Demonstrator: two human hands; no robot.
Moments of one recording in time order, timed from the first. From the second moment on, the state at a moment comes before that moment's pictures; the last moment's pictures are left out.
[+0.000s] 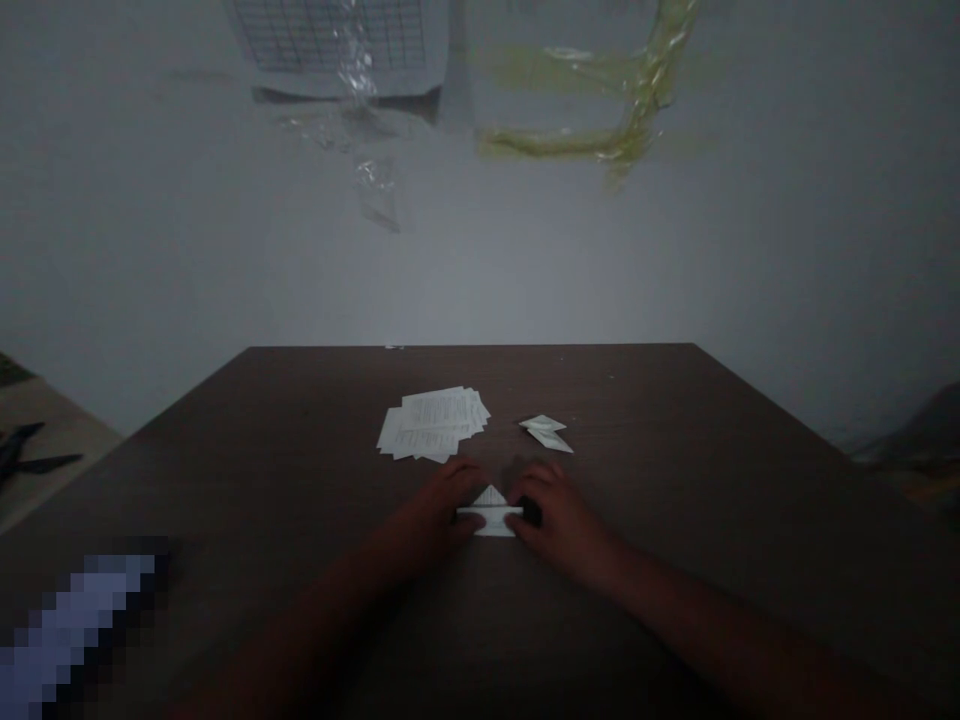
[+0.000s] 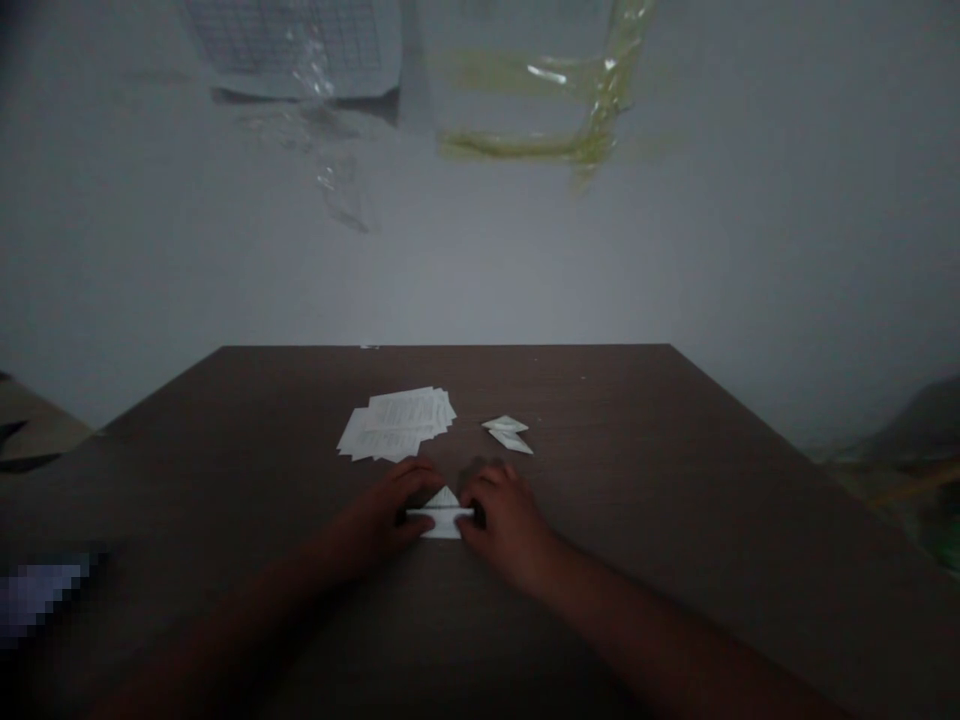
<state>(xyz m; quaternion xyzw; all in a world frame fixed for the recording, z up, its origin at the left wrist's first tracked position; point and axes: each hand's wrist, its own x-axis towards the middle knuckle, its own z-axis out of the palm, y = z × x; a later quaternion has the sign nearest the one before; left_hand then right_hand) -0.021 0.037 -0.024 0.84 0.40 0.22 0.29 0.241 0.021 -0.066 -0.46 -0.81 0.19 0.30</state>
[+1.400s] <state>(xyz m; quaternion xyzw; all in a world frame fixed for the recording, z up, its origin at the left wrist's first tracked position) -0.011 0.030 -0.019 0.84 0.46 0.14 0.23 0.240 0.026 -0.054 -0.47 -0.83 0.17 0.25</state>
